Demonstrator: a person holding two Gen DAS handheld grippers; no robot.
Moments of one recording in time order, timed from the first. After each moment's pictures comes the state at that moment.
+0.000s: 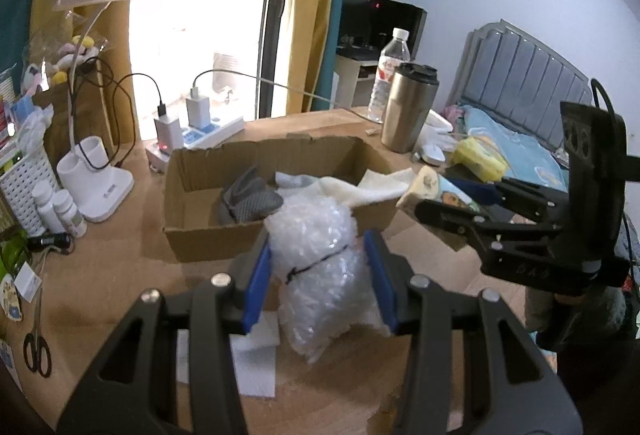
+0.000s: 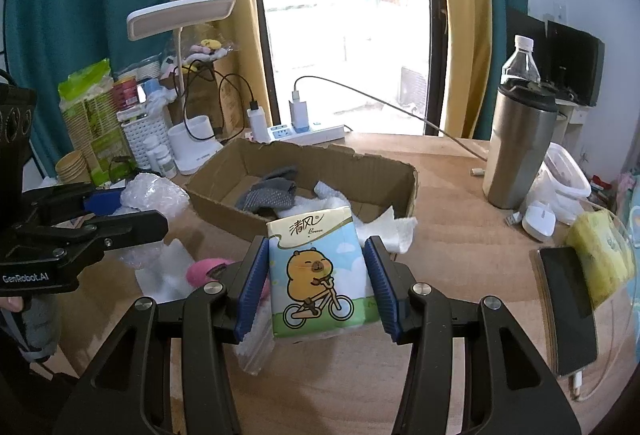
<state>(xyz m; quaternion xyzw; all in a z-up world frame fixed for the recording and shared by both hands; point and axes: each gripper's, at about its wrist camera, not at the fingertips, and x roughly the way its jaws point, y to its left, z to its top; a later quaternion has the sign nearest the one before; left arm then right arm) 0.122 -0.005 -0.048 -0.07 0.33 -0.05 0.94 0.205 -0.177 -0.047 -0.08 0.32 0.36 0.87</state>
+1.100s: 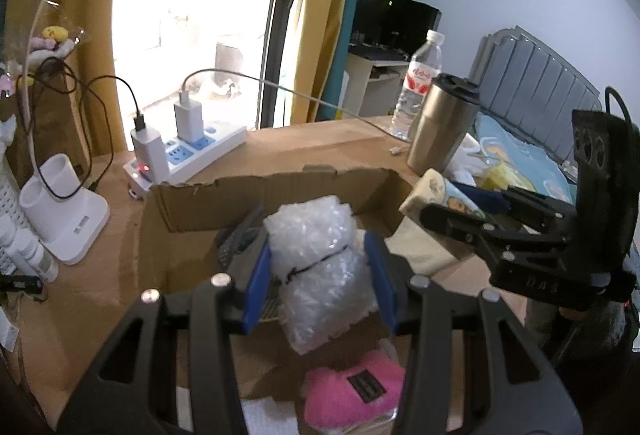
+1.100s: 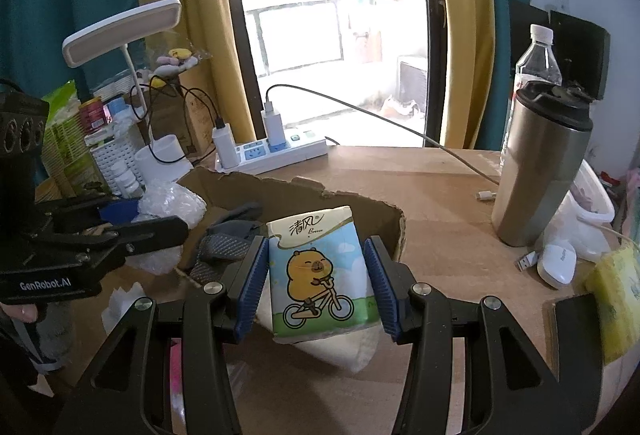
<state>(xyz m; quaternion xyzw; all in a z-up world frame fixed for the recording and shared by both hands) 0.219 0.018 -0.062 -0.09 0.34 -0.04 0.94 0.292 -0.155 -0.057 -0.06 0.33 0.36 0.87</state>
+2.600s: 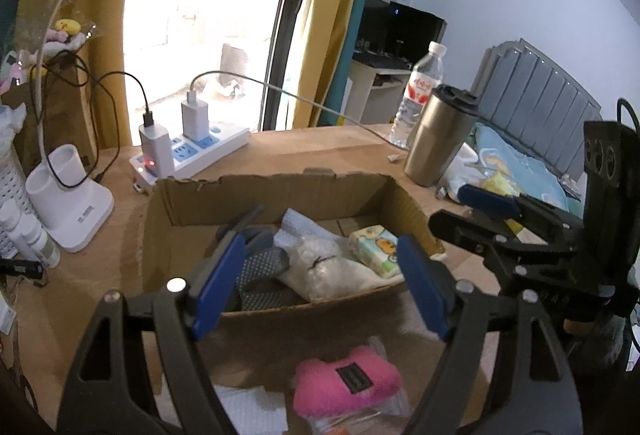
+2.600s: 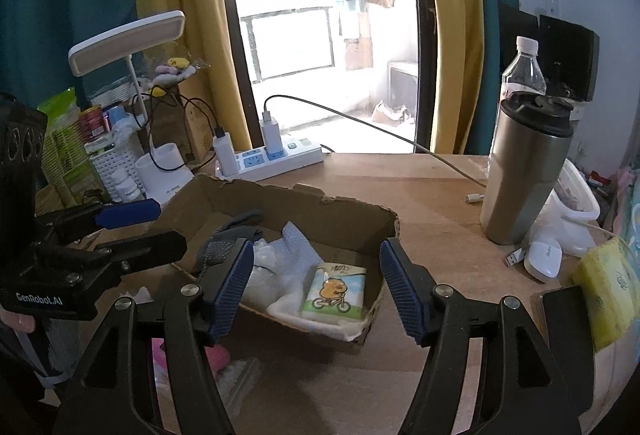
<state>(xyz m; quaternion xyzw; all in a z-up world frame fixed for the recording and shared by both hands) 0.212 0.017 -0.058 -0.11 0.33 -0.03 0.94 0.270 -0.160 -0.042 -0.06 0.32 0.35 0.88</state>
